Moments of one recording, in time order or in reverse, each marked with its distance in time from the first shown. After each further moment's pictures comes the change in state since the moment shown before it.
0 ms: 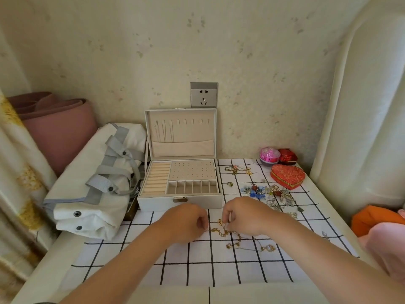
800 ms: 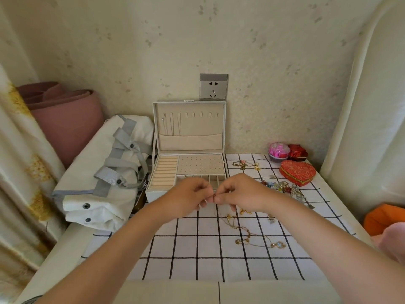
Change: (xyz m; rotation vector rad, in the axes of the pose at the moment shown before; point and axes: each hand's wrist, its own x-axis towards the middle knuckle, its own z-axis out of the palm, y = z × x) left_hand -0.004 -0.002 -0.042 -0.707 0.078 -0.065; right_hand 0.017 -0.031 -0.024 0.462 0.047 -0.138
